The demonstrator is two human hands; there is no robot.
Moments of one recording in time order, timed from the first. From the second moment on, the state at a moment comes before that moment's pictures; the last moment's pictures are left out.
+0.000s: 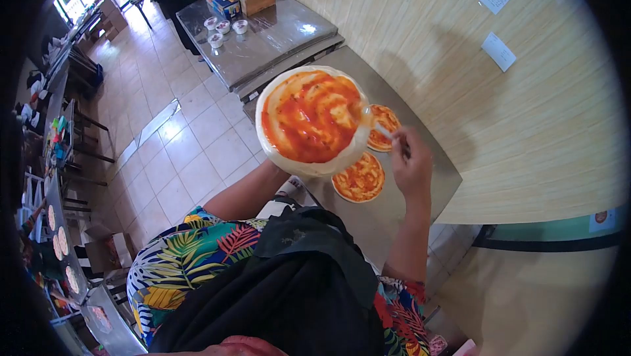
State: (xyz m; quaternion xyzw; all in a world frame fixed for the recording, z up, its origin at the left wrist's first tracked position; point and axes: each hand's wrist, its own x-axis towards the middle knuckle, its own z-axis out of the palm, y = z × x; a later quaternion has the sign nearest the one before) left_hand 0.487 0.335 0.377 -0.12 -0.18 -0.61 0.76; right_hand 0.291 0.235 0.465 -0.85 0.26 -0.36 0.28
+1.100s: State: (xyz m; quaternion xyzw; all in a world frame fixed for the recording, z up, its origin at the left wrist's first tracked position) left_hand 0.511 0.322 0.328 -0.04 -0.15 -0.56 0.81; right_hand 0.318 0.293 0.451 -0.88 0.24 -0.26 0.33
